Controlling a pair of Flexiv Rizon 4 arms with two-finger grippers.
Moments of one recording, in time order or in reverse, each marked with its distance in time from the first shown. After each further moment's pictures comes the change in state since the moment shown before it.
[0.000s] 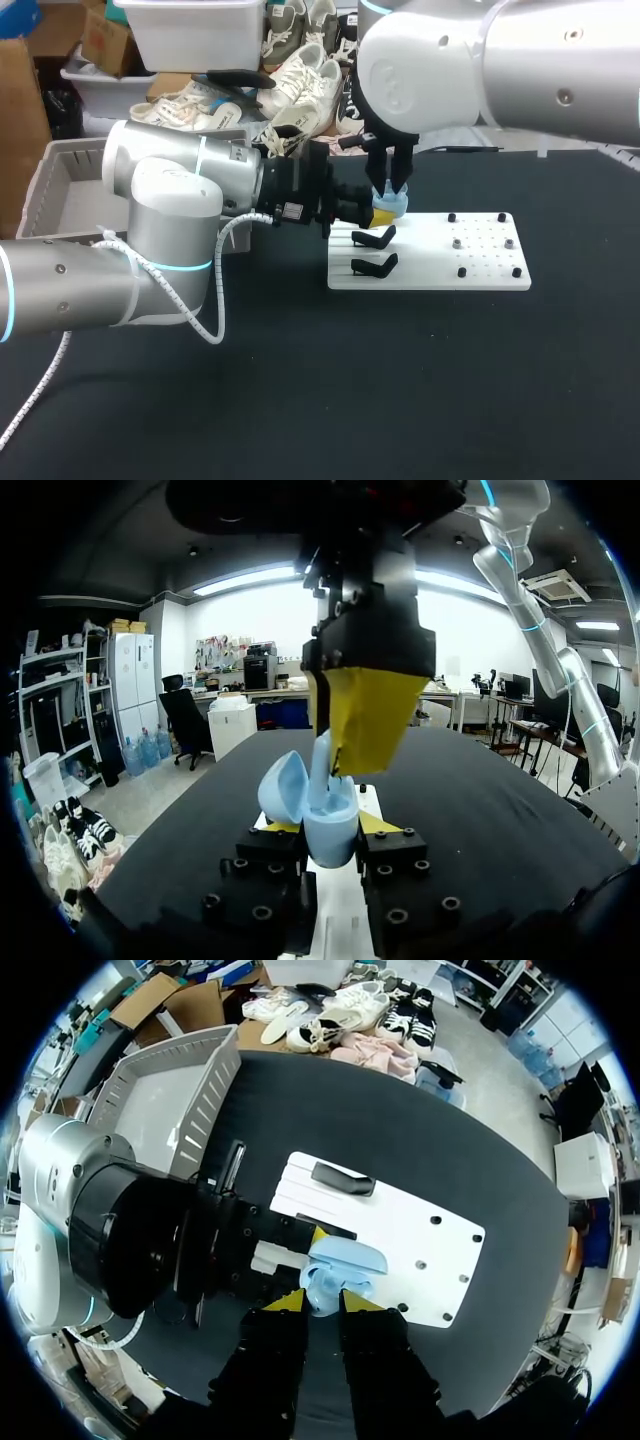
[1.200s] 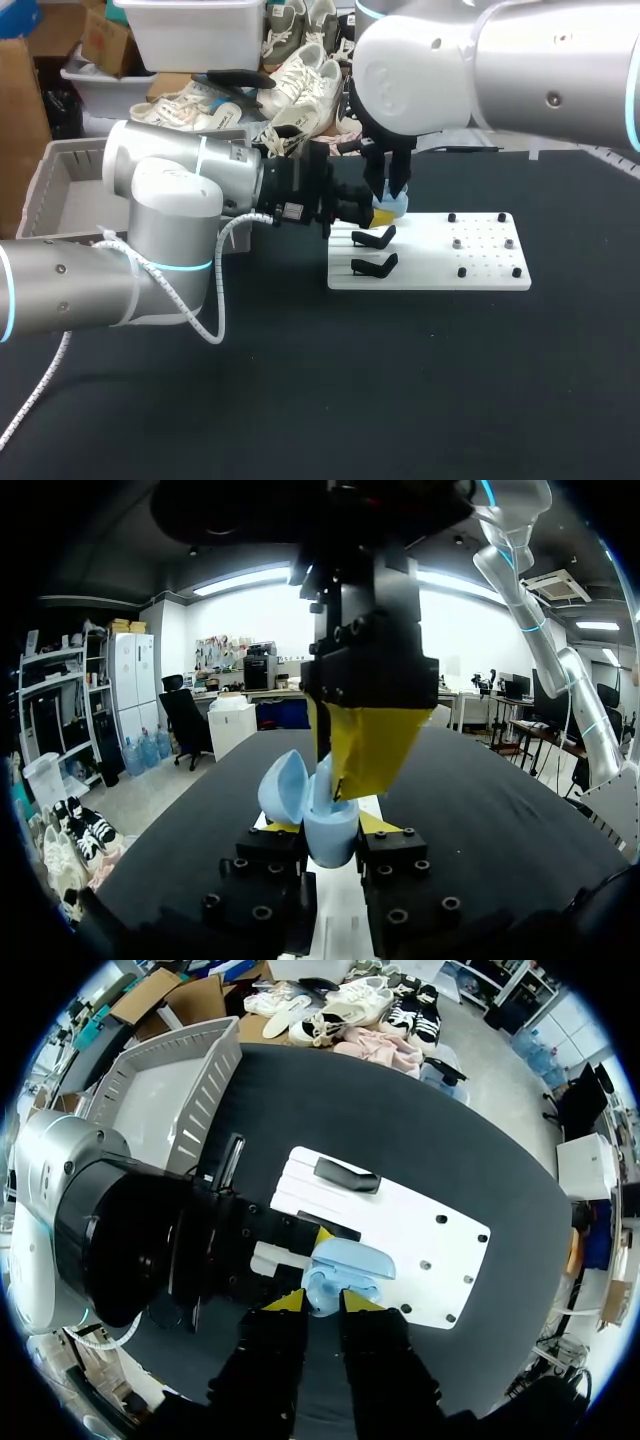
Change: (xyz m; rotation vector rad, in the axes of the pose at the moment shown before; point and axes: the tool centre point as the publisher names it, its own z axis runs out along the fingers) left arm 0.000 0.000 0.000 0.000 0.000 0.000; right arm 0.000 0.001 0.008 -0.003 0.018 -0.009
